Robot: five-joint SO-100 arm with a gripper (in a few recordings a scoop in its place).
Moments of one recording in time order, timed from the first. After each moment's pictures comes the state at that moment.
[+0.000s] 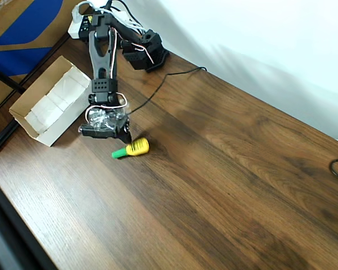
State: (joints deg) arm -27.0 74.6 98.5 35.1 -21.2
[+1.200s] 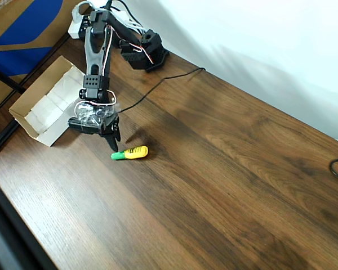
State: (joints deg) arm -20.1 80.1 101.1 34.3 -19.8
